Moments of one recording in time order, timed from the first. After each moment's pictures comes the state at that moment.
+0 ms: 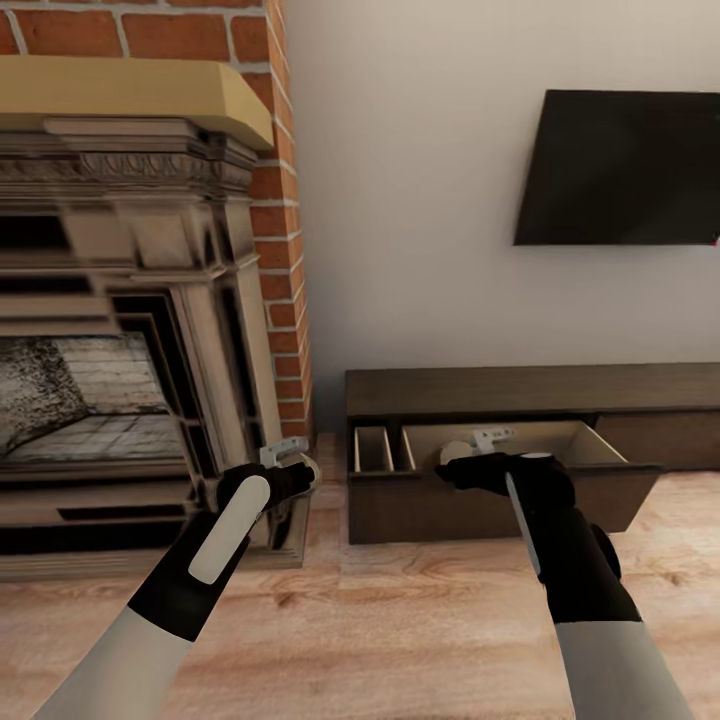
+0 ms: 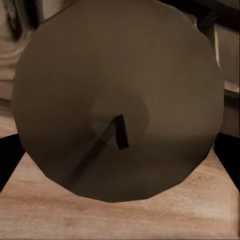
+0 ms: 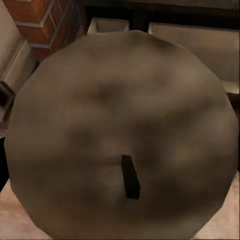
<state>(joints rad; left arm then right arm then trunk) -0.65 0.00 -0.39 -1.35 1.01 0.72 0.87 -0.62 0.02 -0.02 -1.42 0.25 1.00 0.38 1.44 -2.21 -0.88</state>
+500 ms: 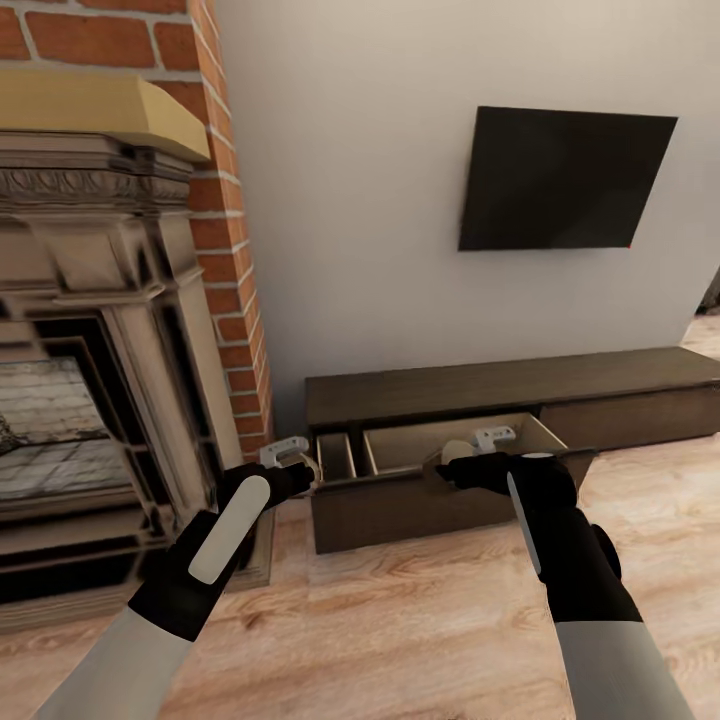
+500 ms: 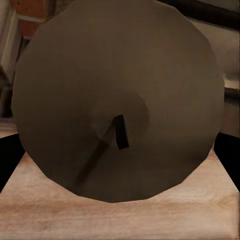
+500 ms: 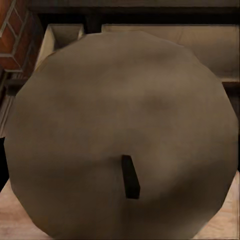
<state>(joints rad) -0.65 0.00 -0.39 -1.35 1.01 0.72 0.87 -0.62 0.02 -0.02 -1.42 0.26 1.00 0.38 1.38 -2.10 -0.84</state>
